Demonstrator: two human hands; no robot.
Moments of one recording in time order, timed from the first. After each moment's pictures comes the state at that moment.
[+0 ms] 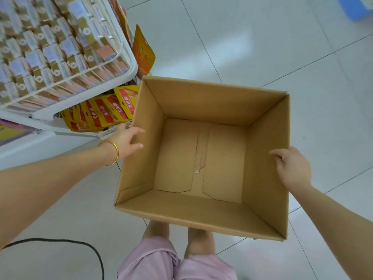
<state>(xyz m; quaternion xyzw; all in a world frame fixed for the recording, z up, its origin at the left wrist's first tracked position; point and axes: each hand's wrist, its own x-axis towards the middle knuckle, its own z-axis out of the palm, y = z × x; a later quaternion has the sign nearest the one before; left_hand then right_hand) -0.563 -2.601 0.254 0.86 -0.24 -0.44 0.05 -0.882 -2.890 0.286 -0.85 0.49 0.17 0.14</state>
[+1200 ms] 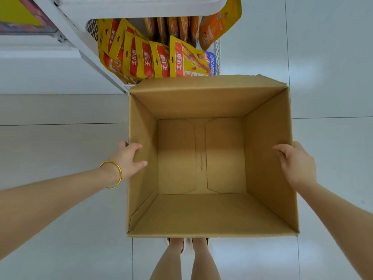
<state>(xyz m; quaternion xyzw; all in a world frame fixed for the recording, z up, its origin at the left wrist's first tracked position) -0.672 -2.469 0.108 0.89 0.03 -0.42 0.15 -0.792 -2.872 0.091 -0.95 0.24 0.17 0.12</state>
